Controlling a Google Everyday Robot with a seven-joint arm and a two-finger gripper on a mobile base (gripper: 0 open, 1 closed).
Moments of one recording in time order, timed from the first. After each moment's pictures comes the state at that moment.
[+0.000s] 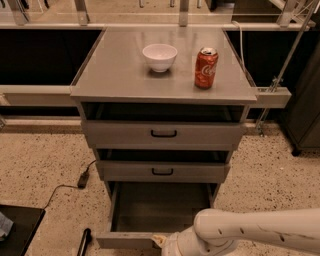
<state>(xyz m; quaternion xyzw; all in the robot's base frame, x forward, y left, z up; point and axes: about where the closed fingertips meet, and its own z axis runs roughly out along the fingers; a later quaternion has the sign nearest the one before) 0.320 0.025 0.457 -0.58 0.71 0.36 0.19</state>
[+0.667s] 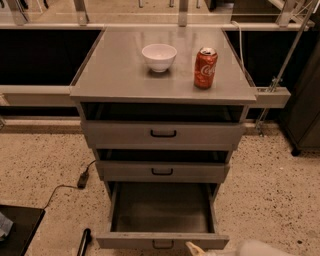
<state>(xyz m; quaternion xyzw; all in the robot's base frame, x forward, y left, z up) 0.306 -0.076 0.428 -0.53 0.76 0.28 0.26</state>
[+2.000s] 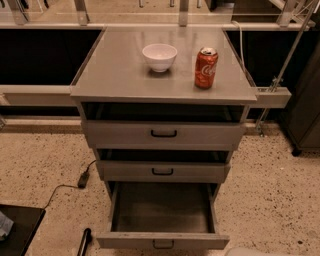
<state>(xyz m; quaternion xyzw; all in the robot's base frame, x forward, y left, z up) 0.294 -0.080 0.316 -0.48 0.79 0.32 0.21</state>
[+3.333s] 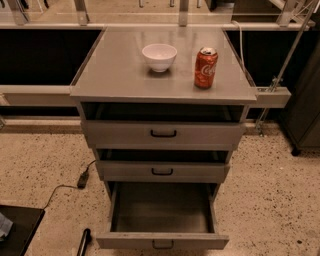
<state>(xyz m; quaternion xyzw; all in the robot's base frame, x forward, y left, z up) 0.304 -0.099 0.229 -0.42 0.82 0.32 0.20</state>
